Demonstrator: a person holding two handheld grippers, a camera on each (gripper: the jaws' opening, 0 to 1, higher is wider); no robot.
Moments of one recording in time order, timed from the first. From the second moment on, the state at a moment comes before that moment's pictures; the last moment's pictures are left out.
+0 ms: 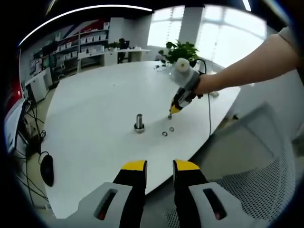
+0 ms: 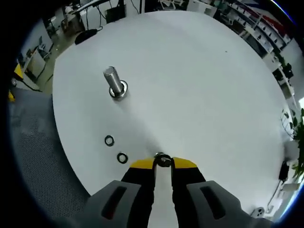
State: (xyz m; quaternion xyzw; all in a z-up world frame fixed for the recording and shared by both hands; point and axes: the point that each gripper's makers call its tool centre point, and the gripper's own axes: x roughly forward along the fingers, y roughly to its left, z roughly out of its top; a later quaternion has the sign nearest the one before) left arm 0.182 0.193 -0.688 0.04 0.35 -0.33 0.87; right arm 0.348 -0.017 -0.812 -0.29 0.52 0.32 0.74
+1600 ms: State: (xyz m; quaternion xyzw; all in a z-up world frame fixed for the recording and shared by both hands) left arm 0.196 0.208 -0.678 0.03 0.33 -0.28 0.90; right arm 0.295 -0.040 -0.826 -0.28 0.52 0.38 0.71
